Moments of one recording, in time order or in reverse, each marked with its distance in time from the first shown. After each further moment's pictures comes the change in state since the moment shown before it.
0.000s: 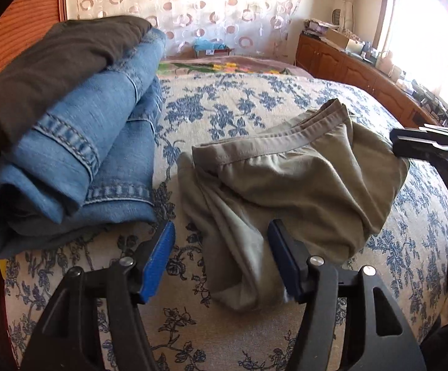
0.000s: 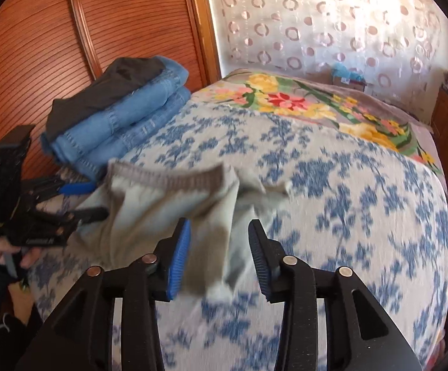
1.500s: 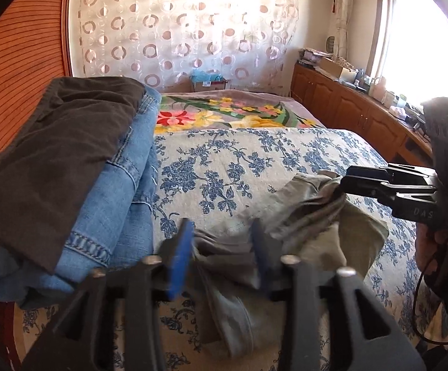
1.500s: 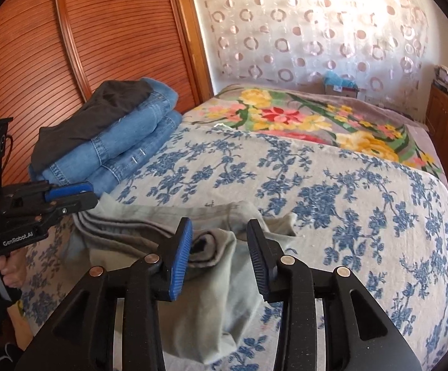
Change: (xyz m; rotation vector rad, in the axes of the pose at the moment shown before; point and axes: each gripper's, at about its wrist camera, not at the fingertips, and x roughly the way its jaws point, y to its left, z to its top) left arm -0.021 -0.003 0.051 -0.008 -0.143 -0.028; right arm 0.020 -0.009 0.027 0.056 -0.097 -0.006
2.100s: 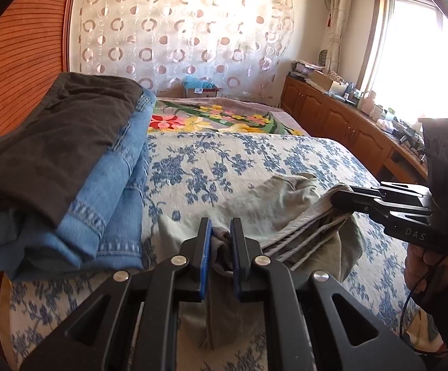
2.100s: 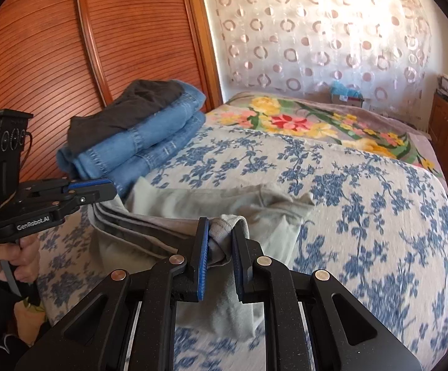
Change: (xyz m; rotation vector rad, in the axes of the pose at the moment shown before) left arm -0.019 -0.005 -0.010 -0.044 -0.037 -0.059; right arm -0.026 0.034 -0.018 -0.038 -0.032 0.015
